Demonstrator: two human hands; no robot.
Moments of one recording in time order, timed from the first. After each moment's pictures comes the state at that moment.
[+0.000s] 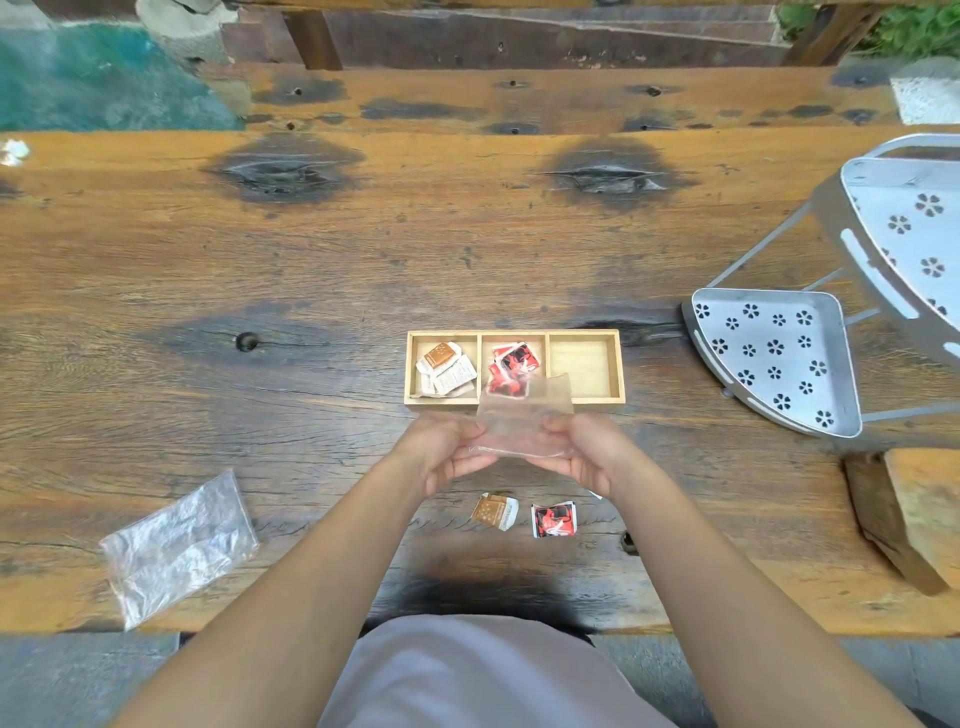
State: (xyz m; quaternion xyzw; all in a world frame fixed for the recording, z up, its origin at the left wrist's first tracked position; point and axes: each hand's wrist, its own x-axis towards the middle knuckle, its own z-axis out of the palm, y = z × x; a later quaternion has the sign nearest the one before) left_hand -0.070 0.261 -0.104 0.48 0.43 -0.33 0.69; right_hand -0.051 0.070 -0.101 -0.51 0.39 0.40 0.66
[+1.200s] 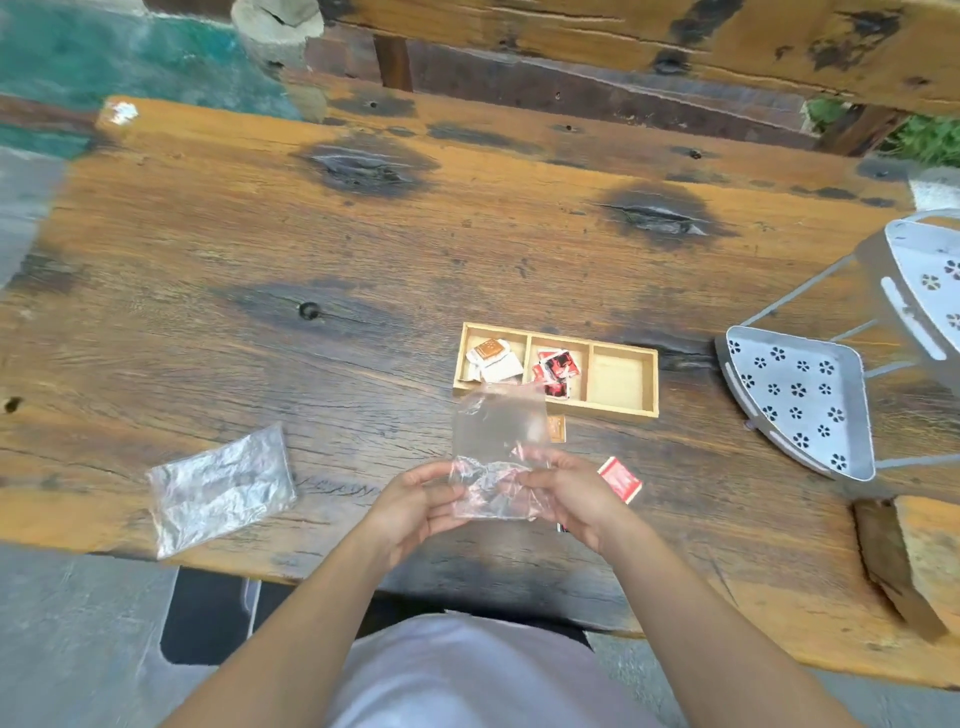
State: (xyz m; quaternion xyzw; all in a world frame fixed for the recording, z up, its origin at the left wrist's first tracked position) left_hand -0.199 0.329 -0.109 0.43 0.39 -0.27 0.77; right_hand -0.133 0.119 -0.109 -0.61 0.24 0.46 0.60
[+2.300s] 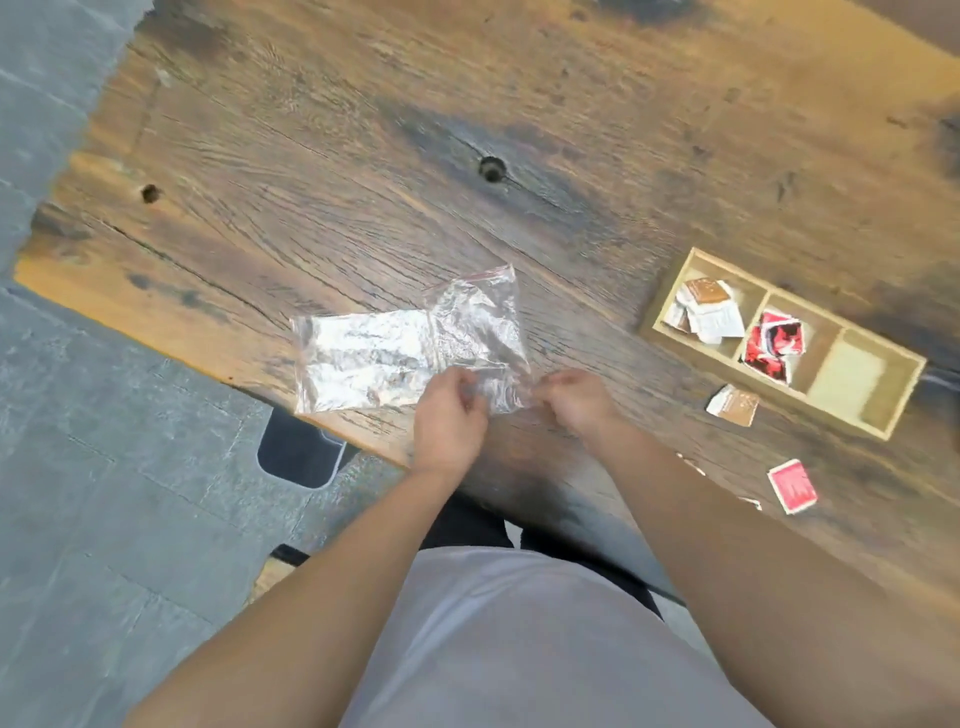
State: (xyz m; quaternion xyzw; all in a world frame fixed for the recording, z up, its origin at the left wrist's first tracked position) left_hand -0.243 0.473 -0.166 0.77 0.45 -0.10 0.44; right_hand -0.130 0.350 -0.197 -0.77 0.16 0.51 0.35
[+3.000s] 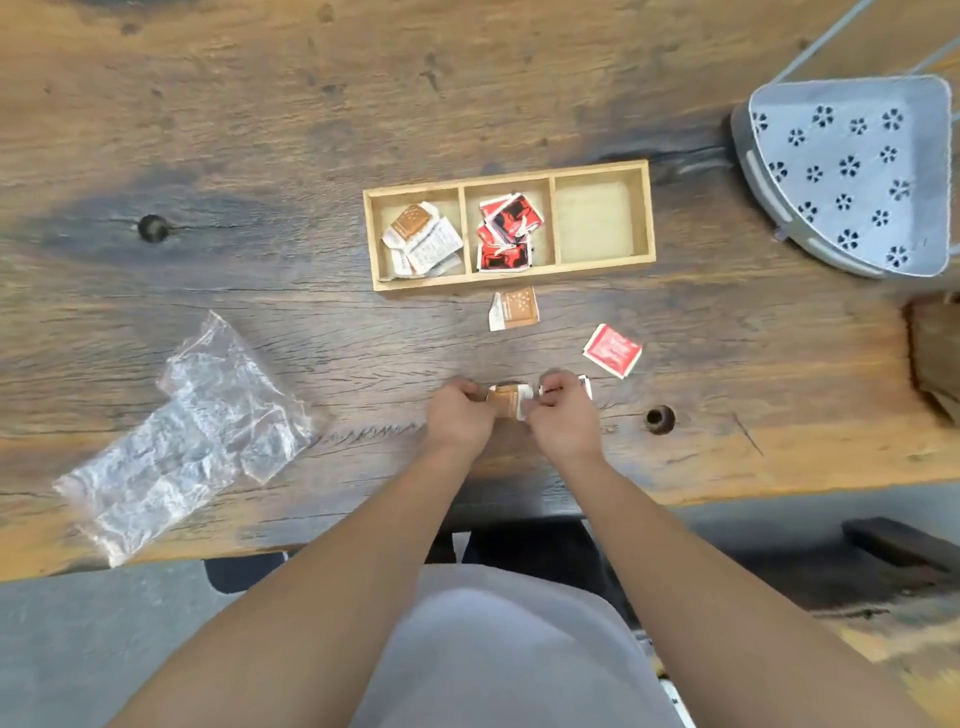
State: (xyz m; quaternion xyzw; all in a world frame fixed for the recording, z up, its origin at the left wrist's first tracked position) left_hand -0.154 0.232 -0.219 0.74 0.39 -0.36 0.42; right_hand -0.162 0.105 -0.215 -0.78 0.35 0.32 0.42
